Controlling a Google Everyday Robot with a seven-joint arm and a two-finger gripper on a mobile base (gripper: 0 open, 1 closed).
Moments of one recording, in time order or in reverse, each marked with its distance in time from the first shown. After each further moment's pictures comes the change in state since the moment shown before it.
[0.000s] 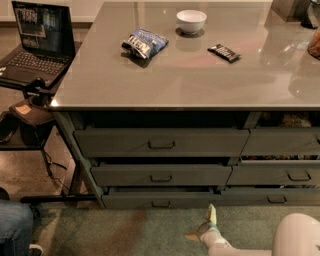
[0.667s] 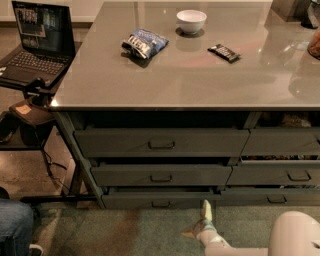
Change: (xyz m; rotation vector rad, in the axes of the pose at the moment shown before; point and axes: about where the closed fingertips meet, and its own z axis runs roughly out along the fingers) arm -0.022 0.004 0.007 0.007 -0.055 -0.071
